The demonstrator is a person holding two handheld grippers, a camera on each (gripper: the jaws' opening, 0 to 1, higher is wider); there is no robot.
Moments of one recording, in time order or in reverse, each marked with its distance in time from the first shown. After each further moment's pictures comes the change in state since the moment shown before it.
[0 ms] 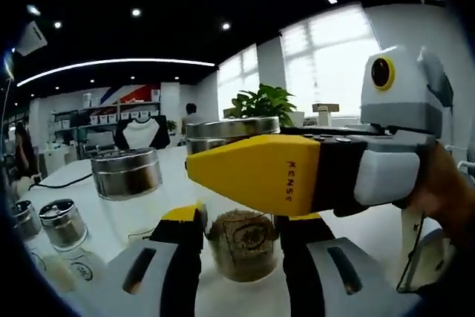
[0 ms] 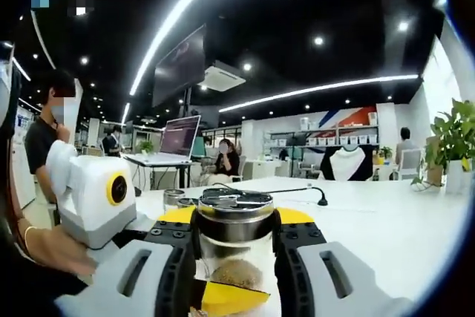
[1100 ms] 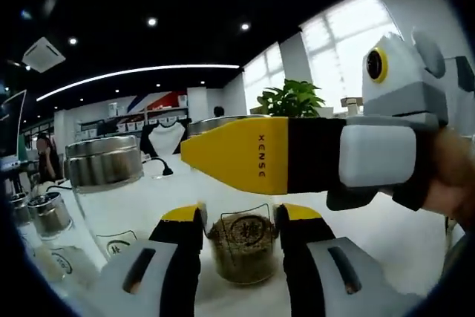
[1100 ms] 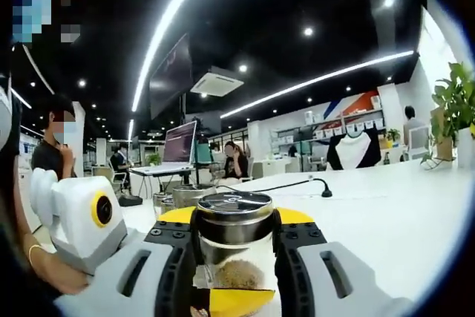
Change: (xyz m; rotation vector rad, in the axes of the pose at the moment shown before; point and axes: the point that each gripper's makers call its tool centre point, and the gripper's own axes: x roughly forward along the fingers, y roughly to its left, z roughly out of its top) left arm 0.034 0.010 -0.012 0.009 -0.021 0.174; right arm 0.010 -0.038 -0.014 0.078 -0.007 0.070
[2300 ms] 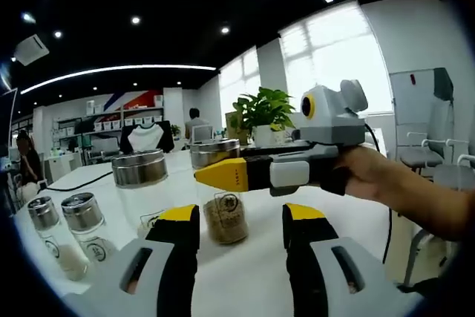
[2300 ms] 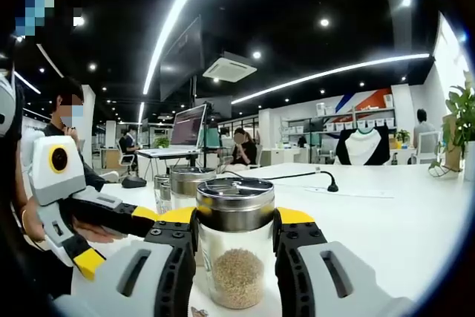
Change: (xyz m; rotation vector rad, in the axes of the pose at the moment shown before) left arm -0.072 -0.006 0.014 -0.015 -0.009 -0.164; right arm 0.005 0.005 -0.017 -0.030 0.088 0.044
